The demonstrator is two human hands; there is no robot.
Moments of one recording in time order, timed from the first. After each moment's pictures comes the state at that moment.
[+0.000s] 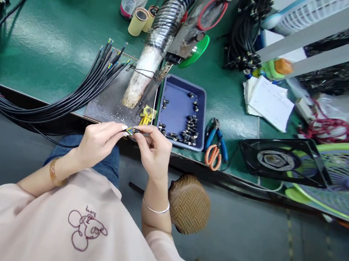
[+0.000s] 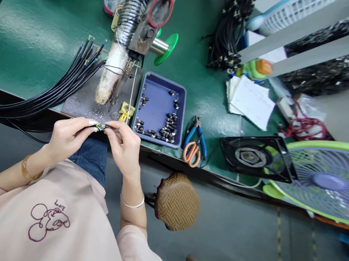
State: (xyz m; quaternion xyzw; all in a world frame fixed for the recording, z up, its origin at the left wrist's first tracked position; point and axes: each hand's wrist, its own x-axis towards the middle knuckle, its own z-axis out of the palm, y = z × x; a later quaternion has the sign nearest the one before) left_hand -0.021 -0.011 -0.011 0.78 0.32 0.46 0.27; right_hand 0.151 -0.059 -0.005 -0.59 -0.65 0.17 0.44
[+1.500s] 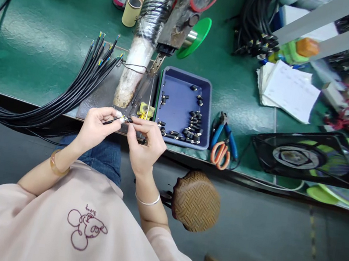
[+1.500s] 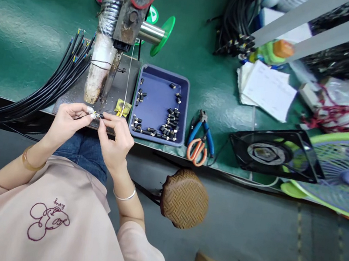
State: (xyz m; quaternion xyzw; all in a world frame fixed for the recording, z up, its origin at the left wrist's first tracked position) left_hand 0.004 0.022 -0.005 0.55 0.40 0.39 0.62; right_hand 0.132 -0.044 -0.024 -0.59 -0.58 0.02 0.56
